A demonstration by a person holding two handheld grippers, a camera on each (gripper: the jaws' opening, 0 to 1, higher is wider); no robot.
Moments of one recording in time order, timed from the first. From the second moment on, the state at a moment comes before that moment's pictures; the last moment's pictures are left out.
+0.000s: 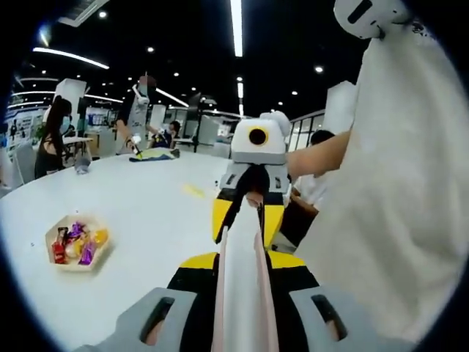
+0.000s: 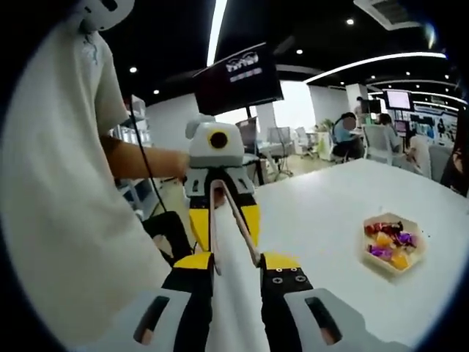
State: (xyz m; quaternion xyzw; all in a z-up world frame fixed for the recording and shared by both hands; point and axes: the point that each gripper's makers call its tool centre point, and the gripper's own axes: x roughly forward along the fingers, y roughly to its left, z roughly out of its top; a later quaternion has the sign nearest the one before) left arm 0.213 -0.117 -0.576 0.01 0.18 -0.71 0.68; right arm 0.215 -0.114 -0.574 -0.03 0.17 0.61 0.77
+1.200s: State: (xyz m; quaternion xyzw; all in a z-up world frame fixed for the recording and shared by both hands) left arm 0.203 -0.101 -0.618 0.06 0.24 -0.69 0.68; right arm 0.204 -0.127 -0.595 -0.03 0.19 0.60 0.78
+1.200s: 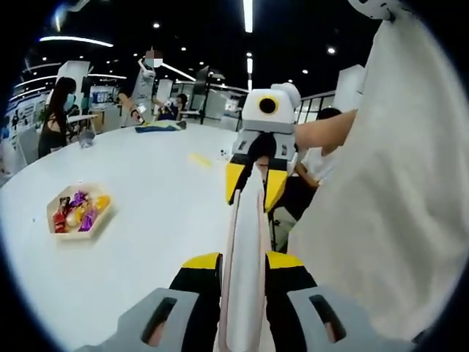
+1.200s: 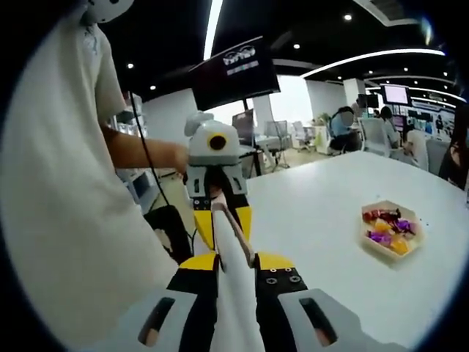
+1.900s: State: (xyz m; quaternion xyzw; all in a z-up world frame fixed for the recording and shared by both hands) left arm 0.197 -0.102 -0.637 0.09 0.26 -0.68 0.68; right arm 0.198 -0.140 -0.608 -0.03 0.20 0.59 0.78
